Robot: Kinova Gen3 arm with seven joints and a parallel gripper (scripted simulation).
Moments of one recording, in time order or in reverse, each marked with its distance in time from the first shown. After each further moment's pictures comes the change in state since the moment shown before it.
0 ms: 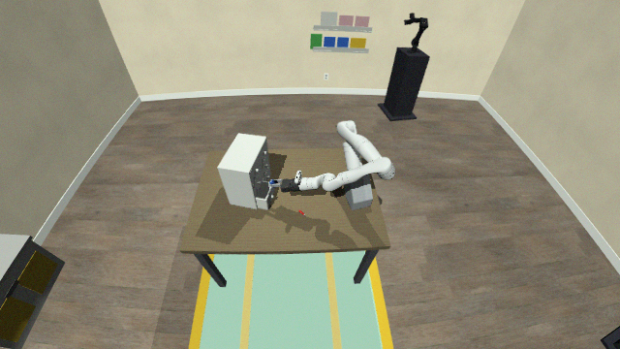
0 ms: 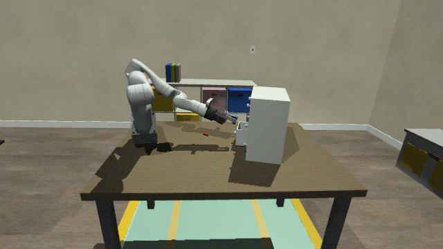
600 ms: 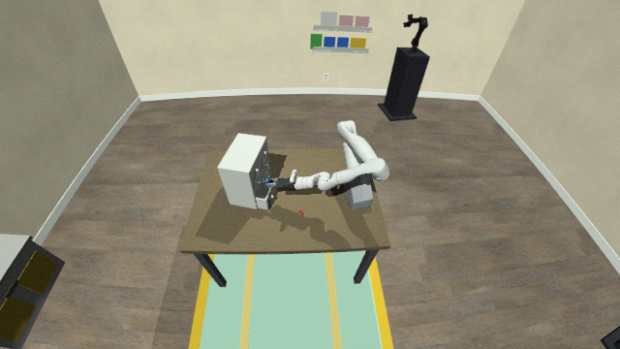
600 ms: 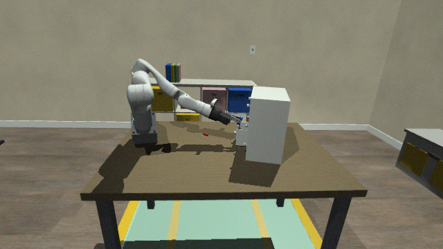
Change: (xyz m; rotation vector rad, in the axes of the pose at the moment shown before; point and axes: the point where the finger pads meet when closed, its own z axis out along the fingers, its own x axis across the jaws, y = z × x) arm 0.001 -0.008 0.026 -0.001 0.001 0.000
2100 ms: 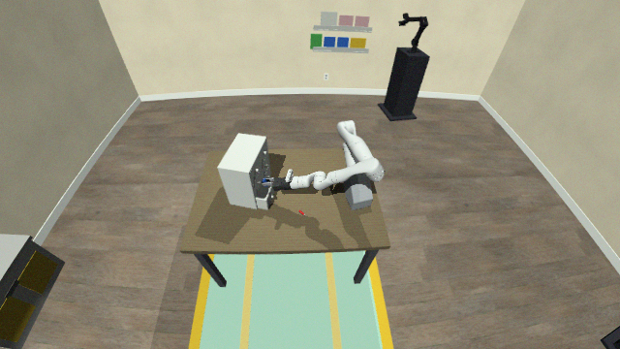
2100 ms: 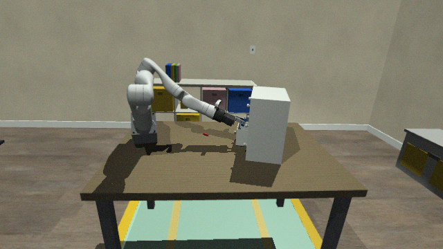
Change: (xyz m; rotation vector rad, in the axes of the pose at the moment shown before) arm 0.004 -0.004 0.025 -0.007 0.008 -0.001
